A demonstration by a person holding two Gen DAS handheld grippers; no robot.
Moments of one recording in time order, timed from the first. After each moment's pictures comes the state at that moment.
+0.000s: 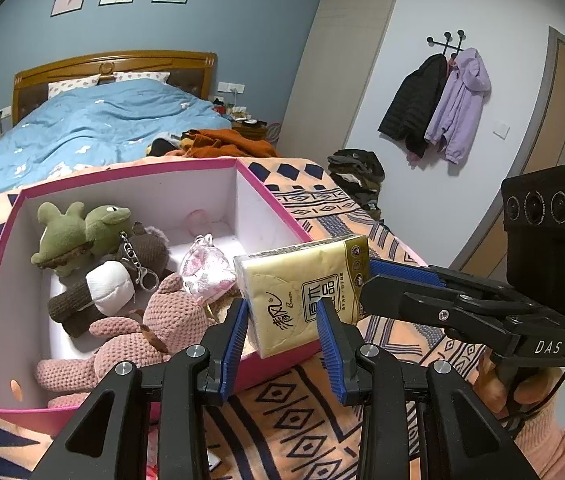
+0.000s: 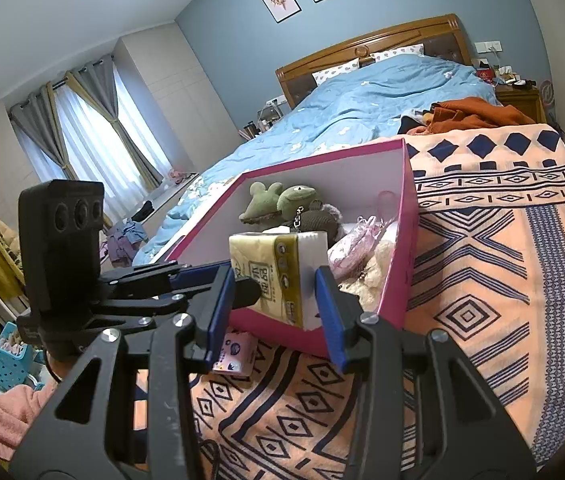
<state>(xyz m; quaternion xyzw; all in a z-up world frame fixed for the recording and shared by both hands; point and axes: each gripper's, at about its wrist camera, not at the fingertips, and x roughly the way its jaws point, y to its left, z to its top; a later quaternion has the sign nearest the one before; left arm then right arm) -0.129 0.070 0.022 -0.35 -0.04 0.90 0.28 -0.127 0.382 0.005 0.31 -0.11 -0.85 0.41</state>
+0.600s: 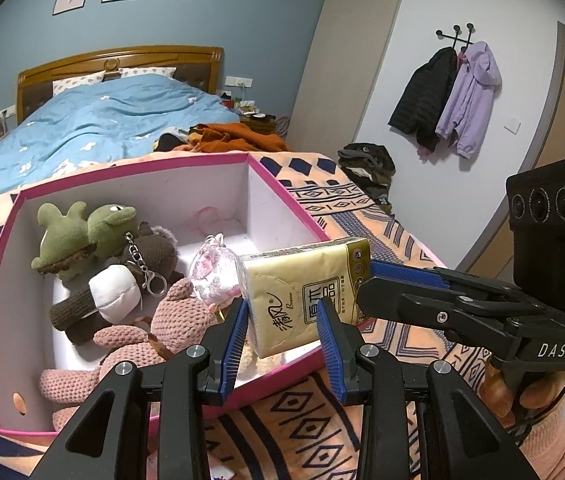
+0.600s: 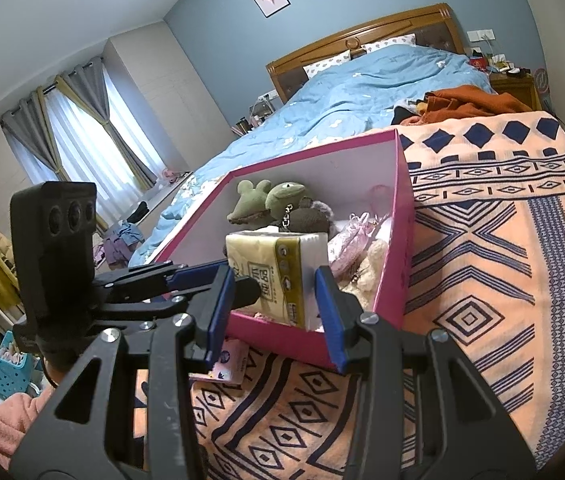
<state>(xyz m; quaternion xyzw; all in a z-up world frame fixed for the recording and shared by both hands) -0.145 0.072 0.014 -0.36 -0.03 0.90 0.26 -0.145 0.377 -0.004 0.33 -0.12 -0.85 0.40</state>
